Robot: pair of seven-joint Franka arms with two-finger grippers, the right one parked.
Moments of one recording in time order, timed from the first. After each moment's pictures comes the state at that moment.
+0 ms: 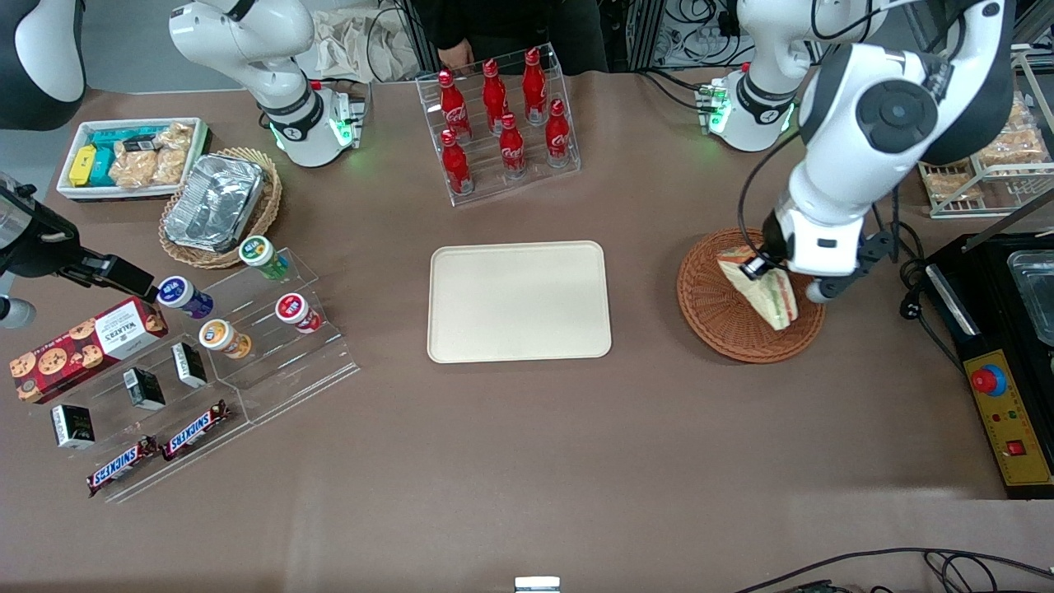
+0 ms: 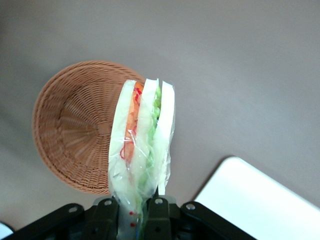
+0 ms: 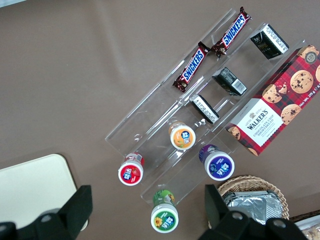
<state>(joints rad) -0.21 -0.02 -0.15 -1.93 0.01 1.91 -0.91</state>
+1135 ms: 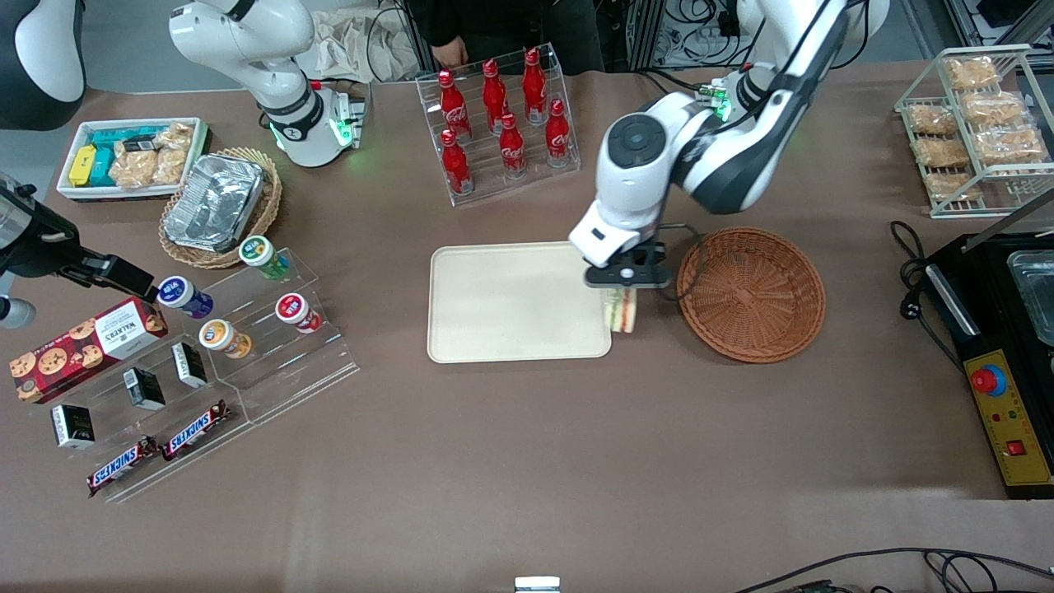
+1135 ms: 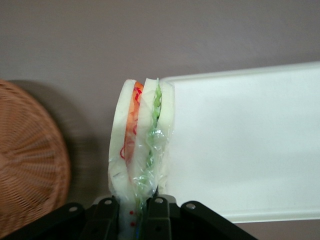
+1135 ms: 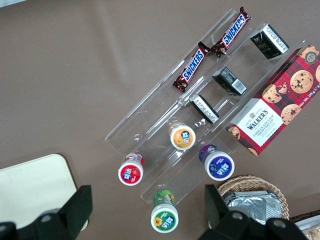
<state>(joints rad) -0.26 0.26 -0.49 -1.98 0.23 2.19 -0.78</state>
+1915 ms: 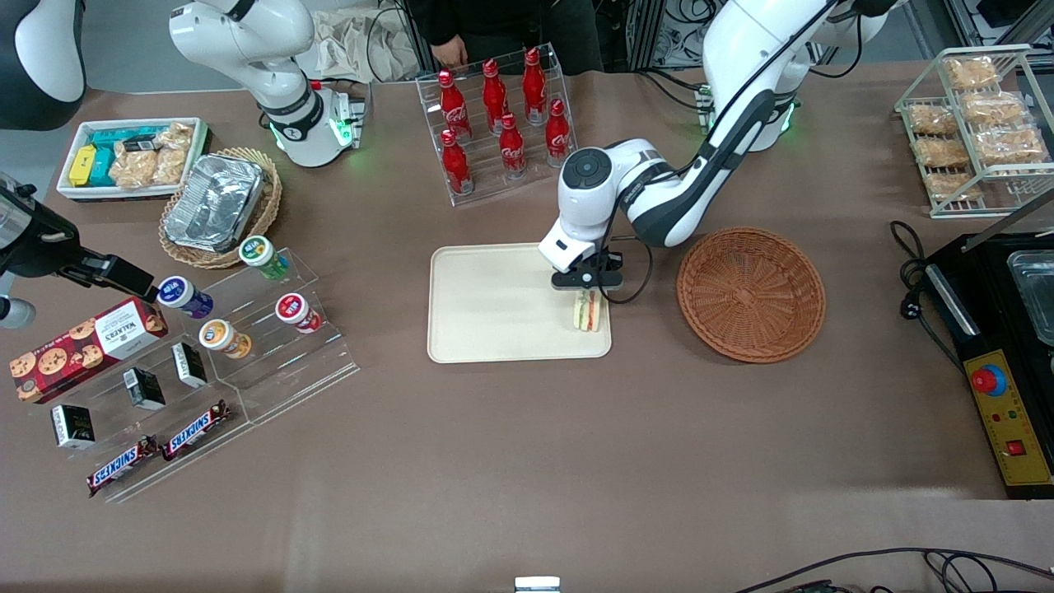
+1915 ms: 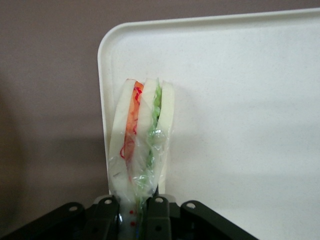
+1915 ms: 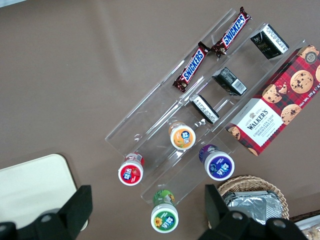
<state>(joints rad) -0.33 0.46 -0.49 -2.06 0.45 2.43 -1.09</state>
